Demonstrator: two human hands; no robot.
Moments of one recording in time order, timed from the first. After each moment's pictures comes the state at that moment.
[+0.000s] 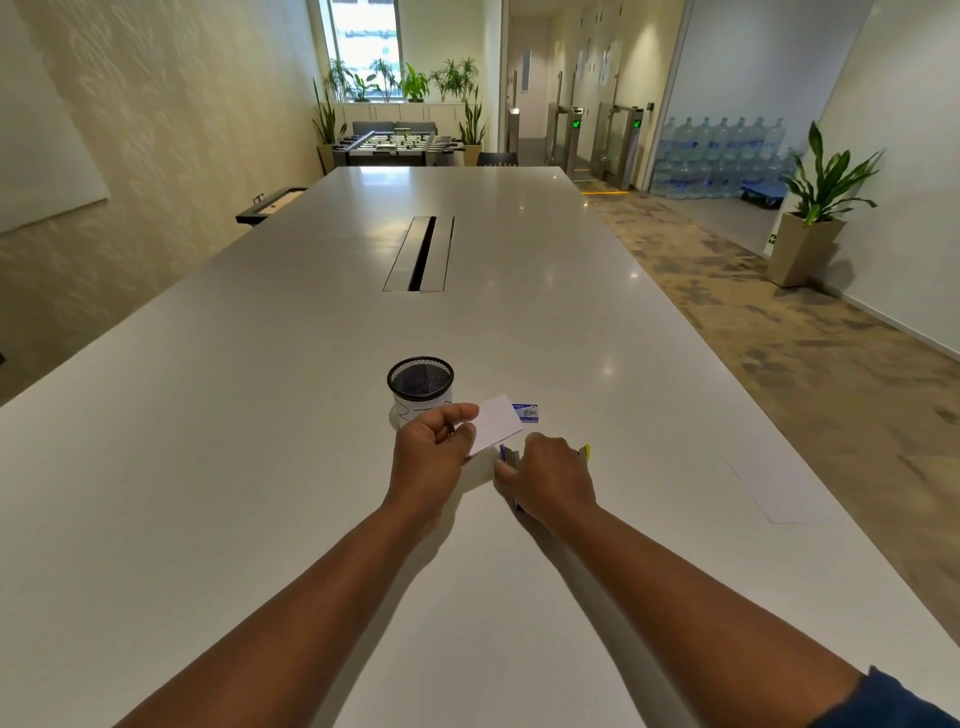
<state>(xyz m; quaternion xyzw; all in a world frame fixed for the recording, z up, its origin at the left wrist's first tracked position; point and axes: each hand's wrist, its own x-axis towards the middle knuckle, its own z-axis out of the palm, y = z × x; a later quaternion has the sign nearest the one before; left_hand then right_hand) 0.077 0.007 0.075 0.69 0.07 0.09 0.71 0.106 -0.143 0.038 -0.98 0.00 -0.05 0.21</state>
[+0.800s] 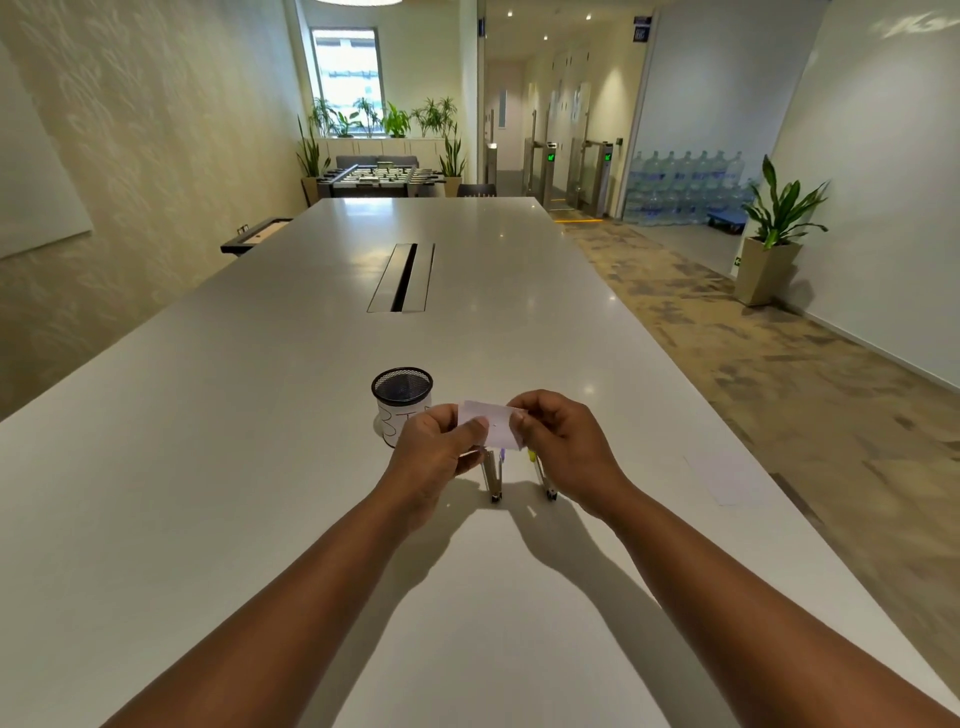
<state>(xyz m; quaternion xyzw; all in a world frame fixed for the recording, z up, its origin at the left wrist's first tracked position) 0.035 -0.012 0.122 0.65 0.00 -0.03 0.76 0.043 -0.192 0.122 -0.80 -0.13 -0.11 0.57</state>
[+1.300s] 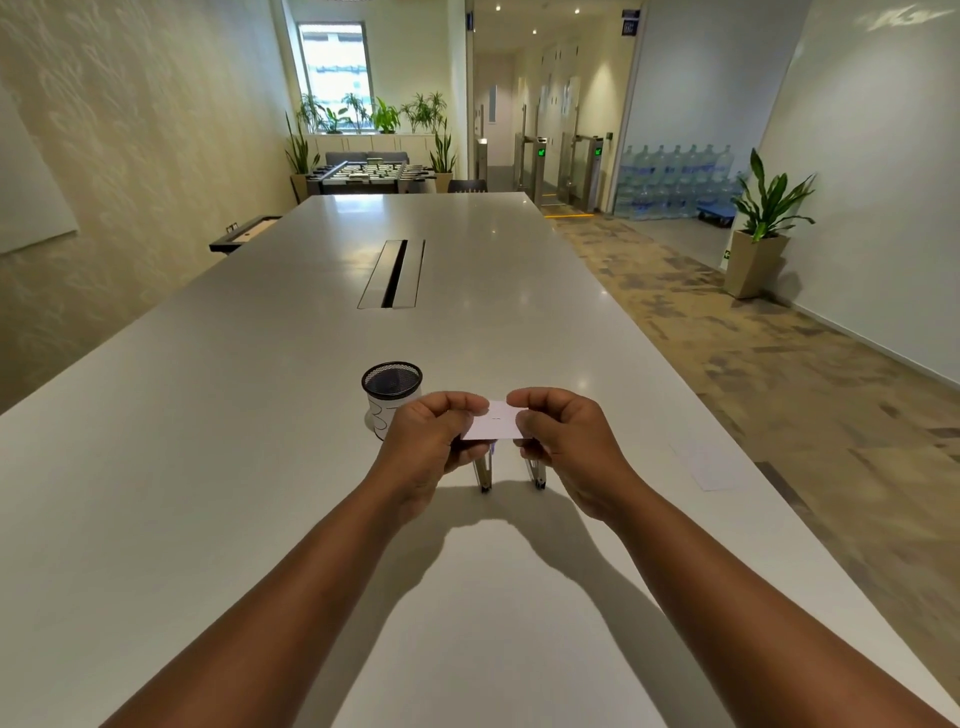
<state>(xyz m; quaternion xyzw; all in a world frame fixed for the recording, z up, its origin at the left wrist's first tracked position) 0.015 -0.020 0.146 0.63 0.01 -0.04 0.77 0.019 -0.201 0.133 -0.68 -0.06 -0.02 0.73</state>
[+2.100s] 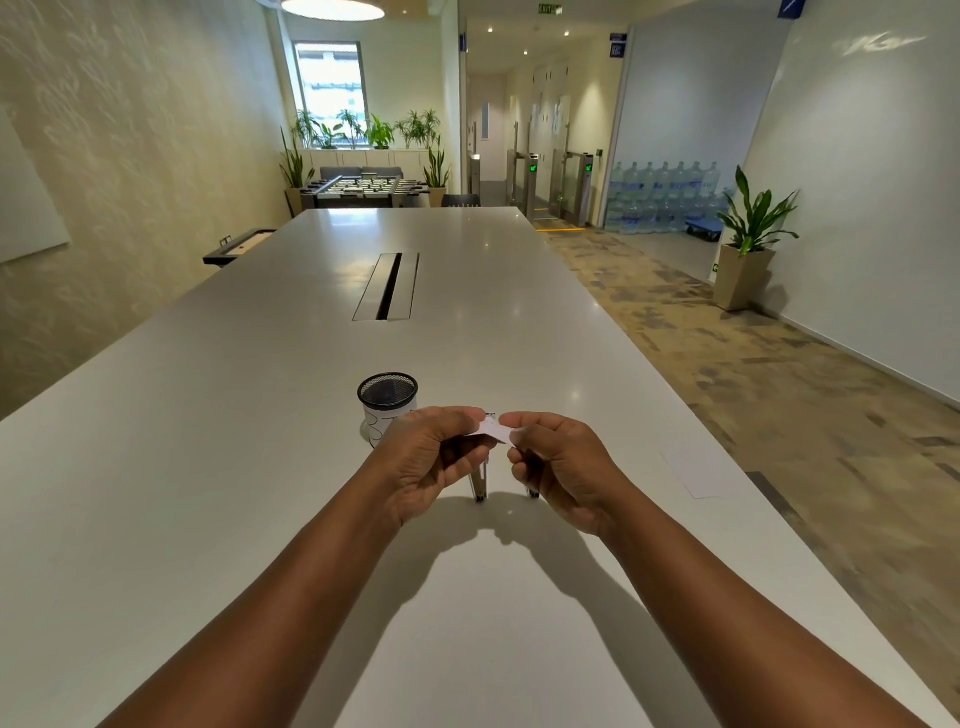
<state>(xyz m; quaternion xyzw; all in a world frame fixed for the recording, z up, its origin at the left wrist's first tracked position) 0.013 -0.020 0.159 0.53 0.09 -0.11 0.84 0.008 -0.200 0.137 -0.56 -0.01 0.09 0.82</state>
